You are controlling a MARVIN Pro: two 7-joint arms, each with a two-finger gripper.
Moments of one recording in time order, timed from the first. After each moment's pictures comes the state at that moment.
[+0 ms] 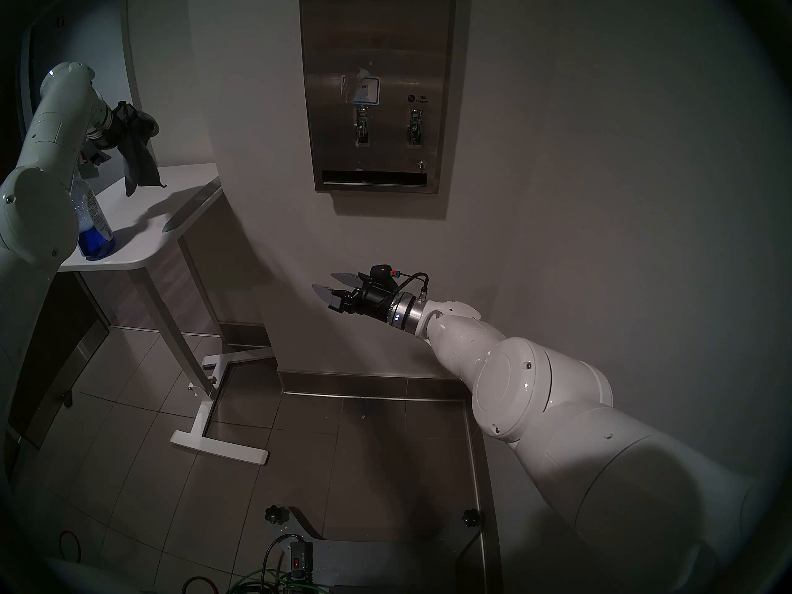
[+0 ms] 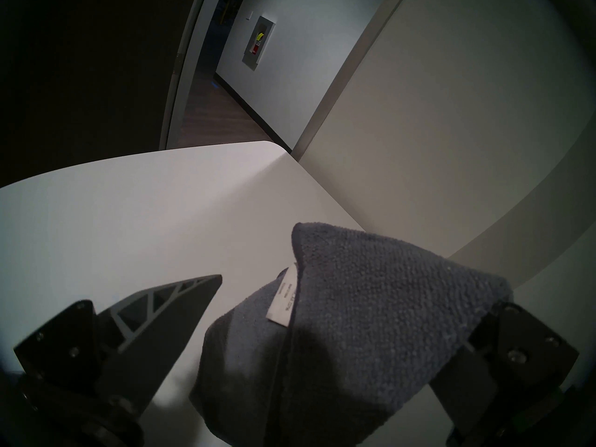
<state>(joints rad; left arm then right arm) -0.04 -1.18 -1.90 -0.43 -0.43 0.76 0.57 -0.62 -1.64 1.93 -0.09 -0.13 -0.29 1.28</state>
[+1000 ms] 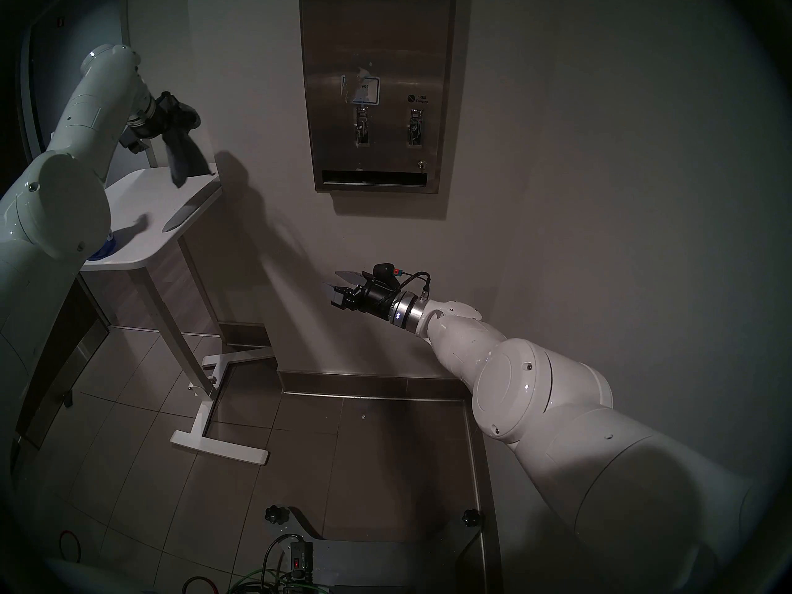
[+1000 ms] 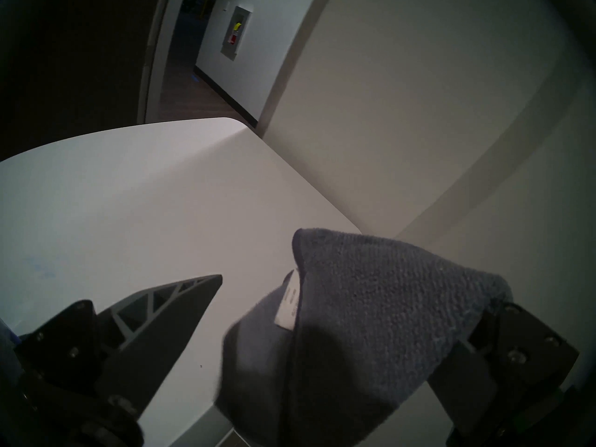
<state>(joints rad) -0.04 -1.32 -1.83 -0.41 -0.41 0.75 0.58 -0.62 -1.64 1.95 -0.10 -0.13 -0.29 1.24</state>
